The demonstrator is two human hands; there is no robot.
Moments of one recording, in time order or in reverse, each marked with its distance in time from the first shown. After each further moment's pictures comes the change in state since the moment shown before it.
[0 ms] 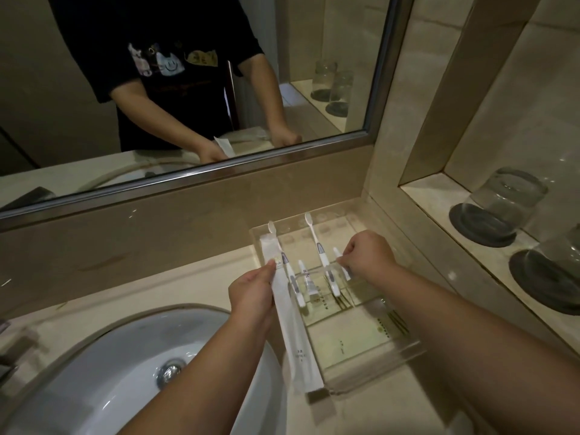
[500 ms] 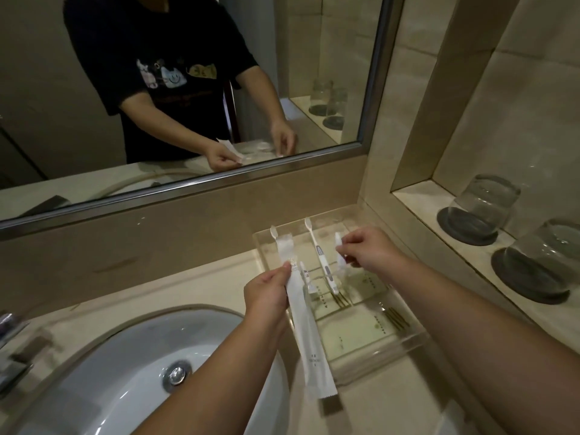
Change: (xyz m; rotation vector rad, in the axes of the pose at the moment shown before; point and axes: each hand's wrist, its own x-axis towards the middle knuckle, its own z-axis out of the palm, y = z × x) left_hand -0.031 0.003 0.007 0.045 -0.094 0.032; right_hand -0.024 -0.003 -0.029 0.577 -0.087 -0.021
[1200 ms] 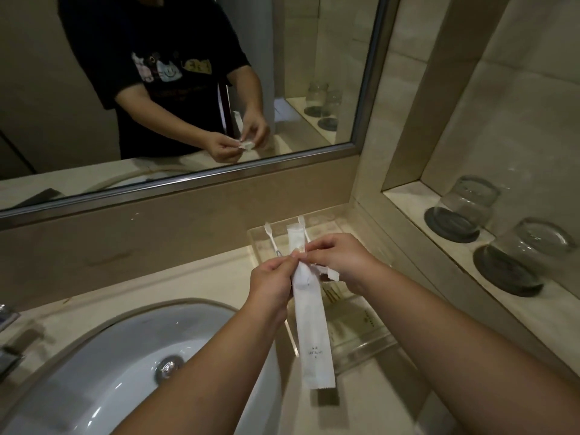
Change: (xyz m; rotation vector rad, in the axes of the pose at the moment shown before) left_hand -0.008 0.005 0.010 0.027 -0.208 0.052; right_hand -0.052 -0.034 0.026 0.234 -0.194 0.018
